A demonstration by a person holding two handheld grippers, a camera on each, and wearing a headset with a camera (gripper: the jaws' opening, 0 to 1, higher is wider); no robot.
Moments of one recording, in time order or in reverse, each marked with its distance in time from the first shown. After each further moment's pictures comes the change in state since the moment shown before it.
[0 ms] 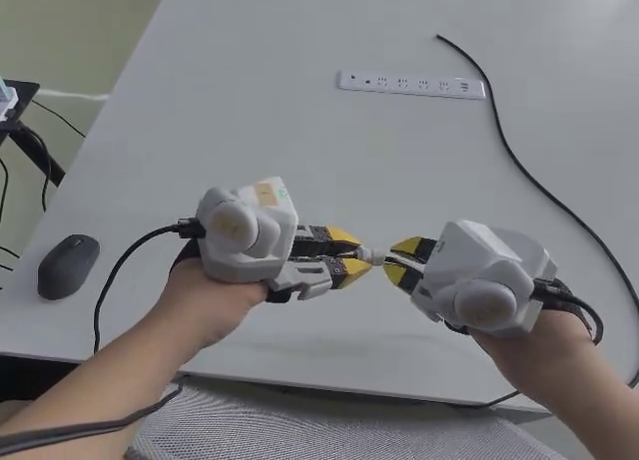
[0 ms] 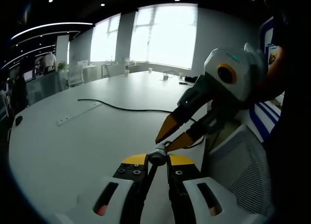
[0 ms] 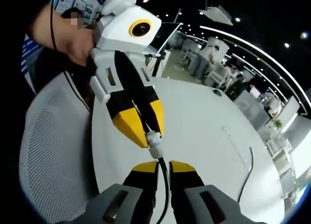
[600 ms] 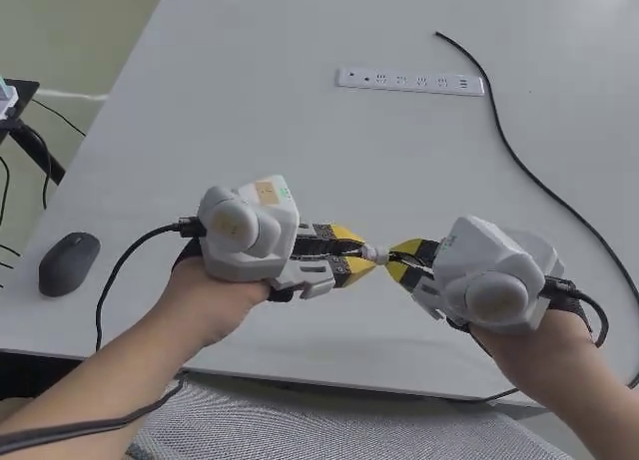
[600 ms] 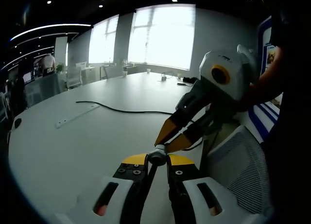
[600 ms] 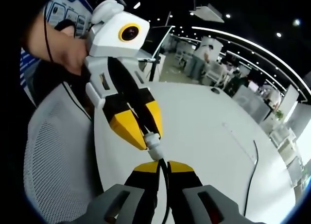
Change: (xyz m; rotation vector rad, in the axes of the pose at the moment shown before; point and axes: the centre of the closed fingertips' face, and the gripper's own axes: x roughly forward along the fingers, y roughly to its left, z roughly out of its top) left arm 0.001 -0.008 0.004 0.013 -0.009 -0.010; right arm -0.005 0.001 -0.003 0.100 -0.042 0.007
